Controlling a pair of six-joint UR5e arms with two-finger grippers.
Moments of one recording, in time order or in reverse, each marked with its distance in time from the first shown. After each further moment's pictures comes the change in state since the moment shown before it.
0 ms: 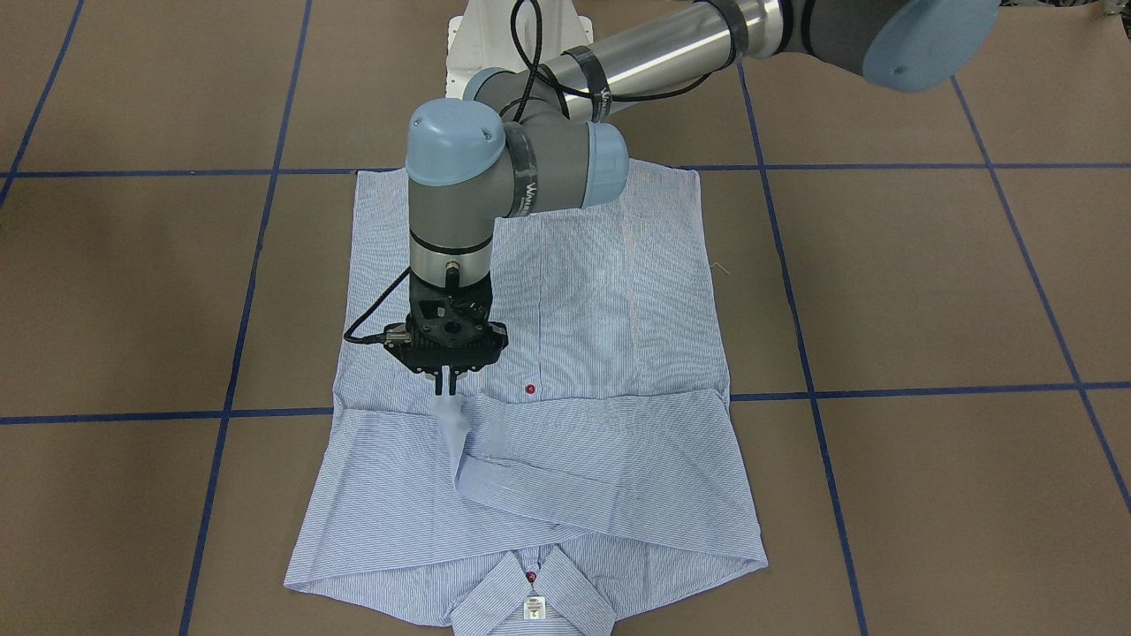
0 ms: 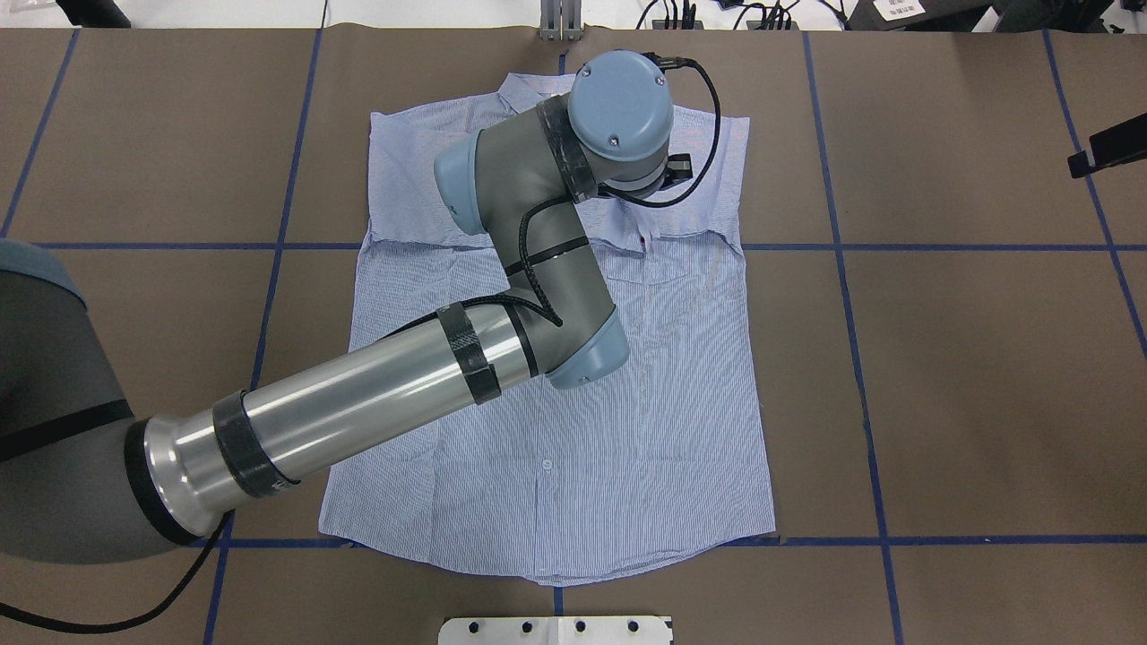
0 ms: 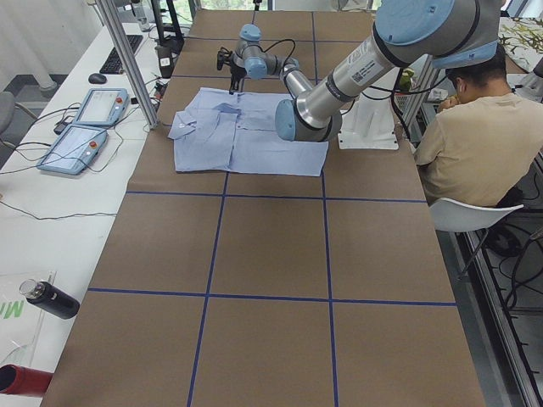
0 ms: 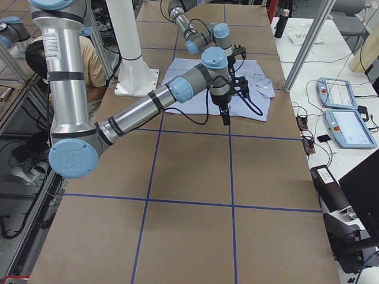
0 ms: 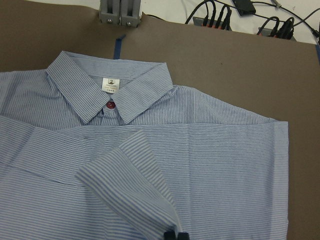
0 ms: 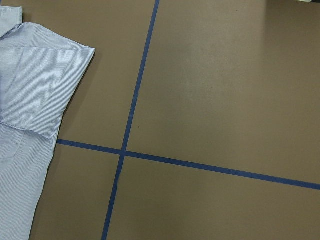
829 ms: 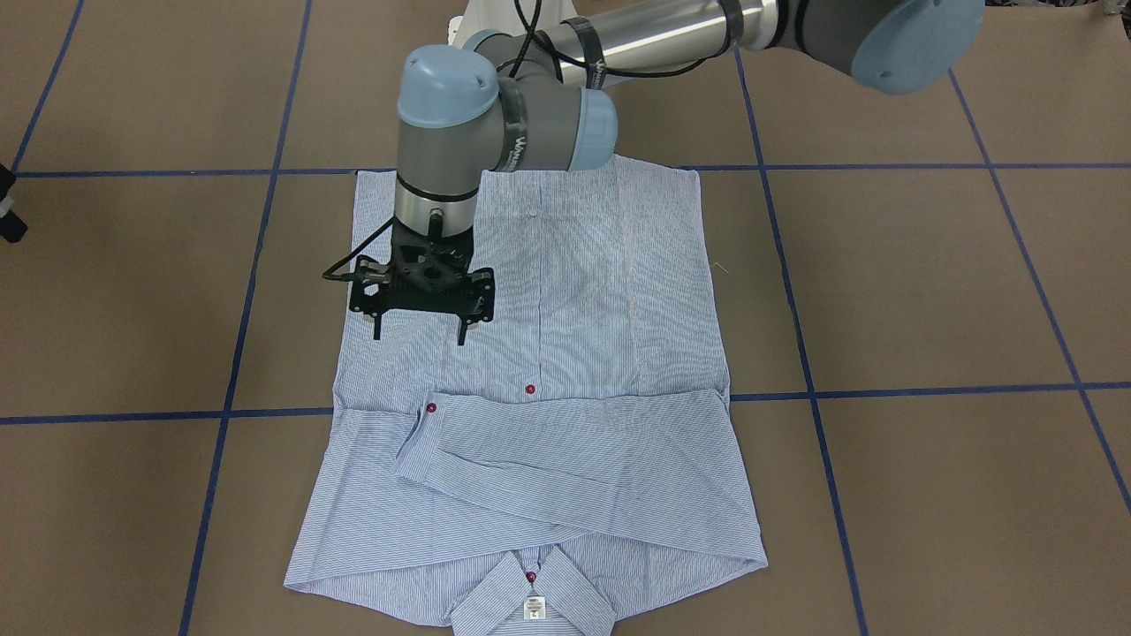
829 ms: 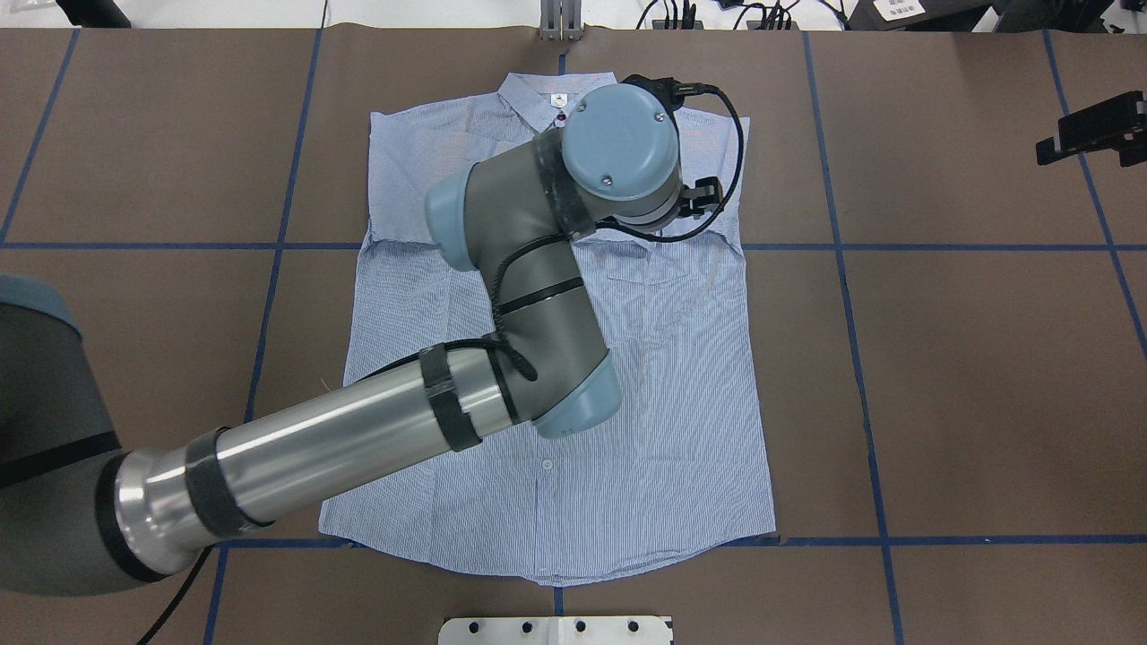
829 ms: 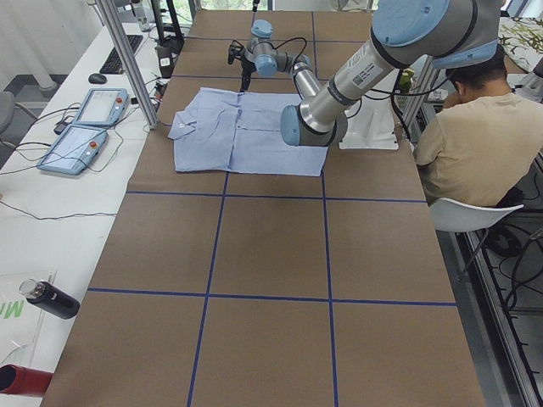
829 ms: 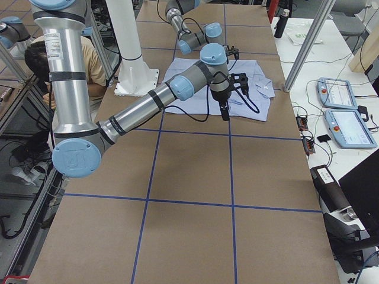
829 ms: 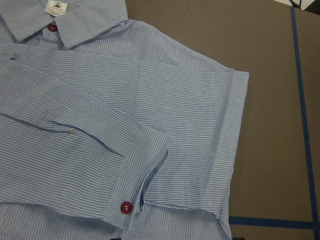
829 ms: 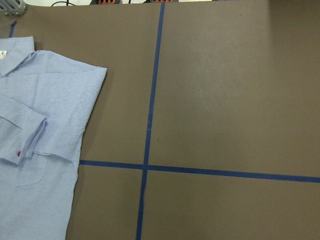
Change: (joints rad) left arm 0.030 0.127 -0.261 0.068 -0.005 0.075; right arm -0.070 0.014 0.020 0.107 -0.034 0.271
